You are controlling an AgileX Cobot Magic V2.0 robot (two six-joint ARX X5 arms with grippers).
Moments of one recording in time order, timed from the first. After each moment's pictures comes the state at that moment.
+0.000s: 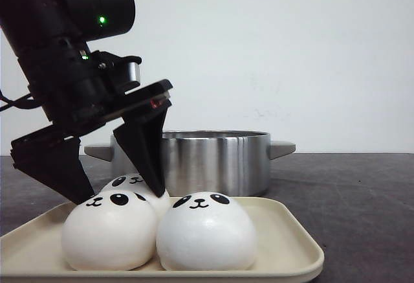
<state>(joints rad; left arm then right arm) -0.64 1.54 0.90 -0.47 0.16 -0.35 0.85 1.27 1.99 -0.97 0.27 0.26</state>
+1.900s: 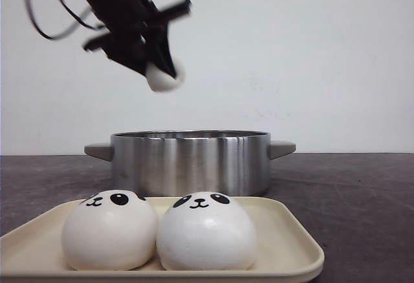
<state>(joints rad) -0.51 1.67 1.38 -0.38 0.05 -0.12 0.86 1.28 1.99 -1.02 0.26 0.24</state>
